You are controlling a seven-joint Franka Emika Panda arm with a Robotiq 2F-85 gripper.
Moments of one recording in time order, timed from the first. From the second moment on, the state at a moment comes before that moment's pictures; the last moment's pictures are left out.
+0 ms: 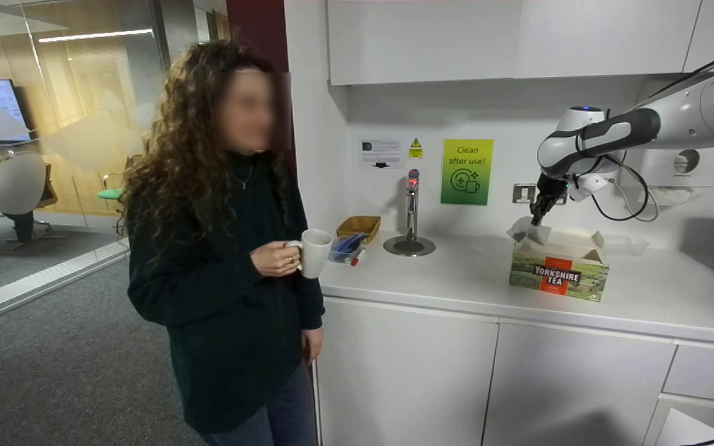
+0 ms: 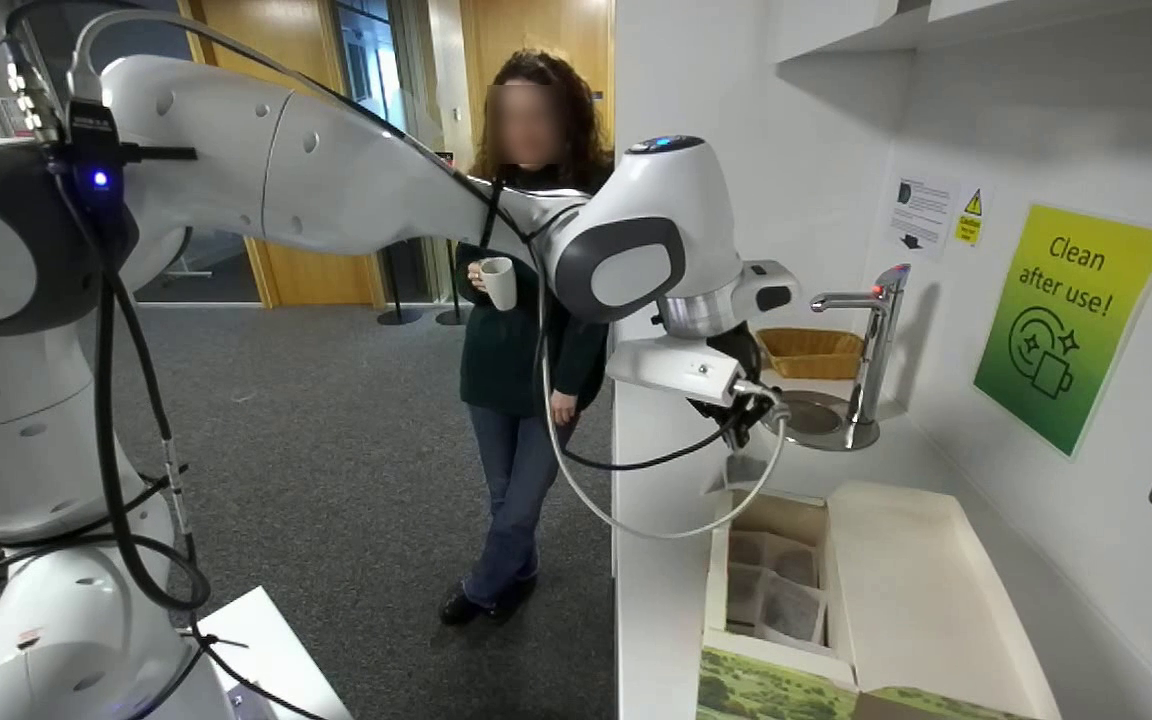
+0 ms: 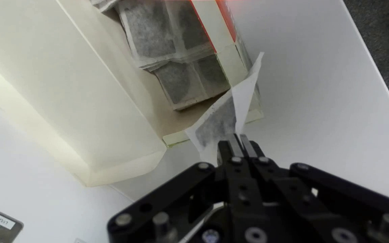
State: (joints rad) arm -0.31 0.03 -0.25 -1.91 0.01 2.28 -0.52
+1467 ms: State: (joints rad) arm -0.23 -0.05 -0.22 -1.91 0.06 2.11 -0.60
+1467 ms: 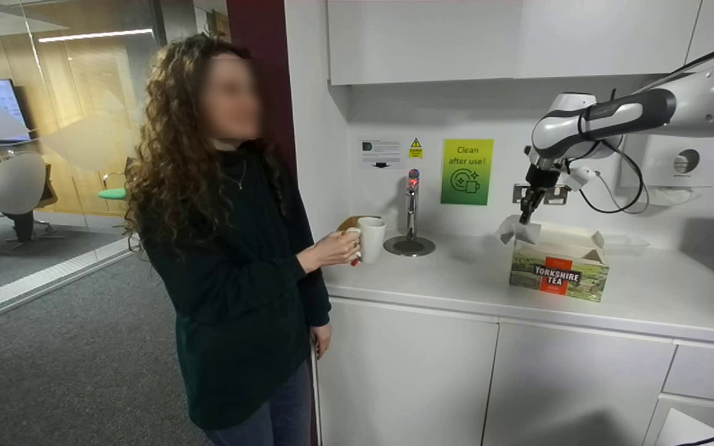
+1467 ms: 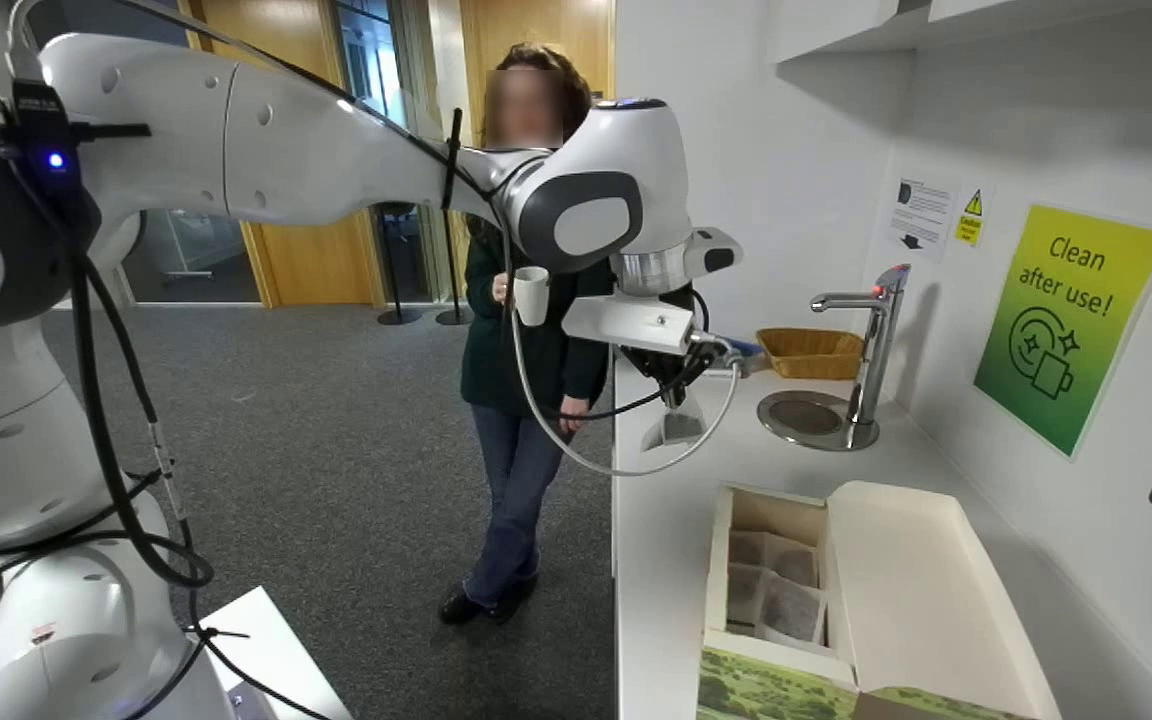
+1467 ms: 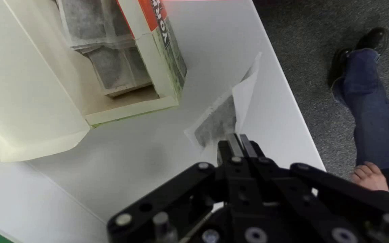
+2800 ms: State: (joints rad) arm -0.17 -0.10 -0.22 -1.84 0.06 2.02 -0.79
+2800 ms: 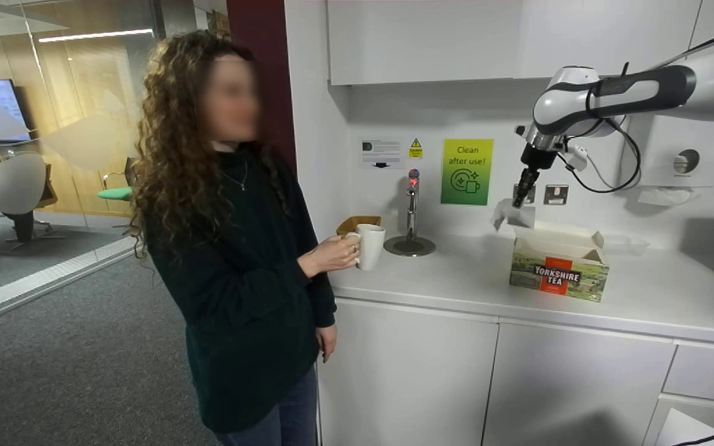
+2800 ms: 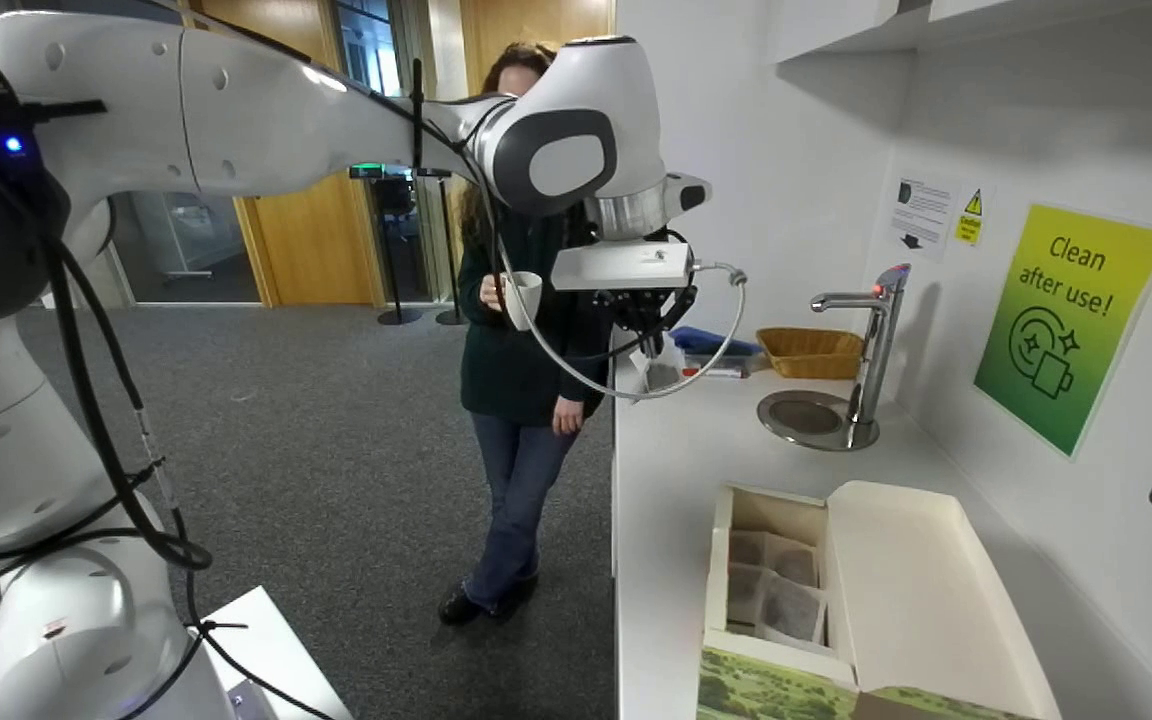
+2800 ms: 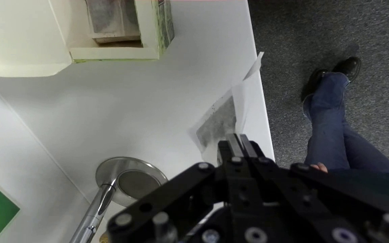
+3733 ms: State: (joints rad) arm -0.14 -0.05 -0.20 -1.67 0.06 1.78 -0.96
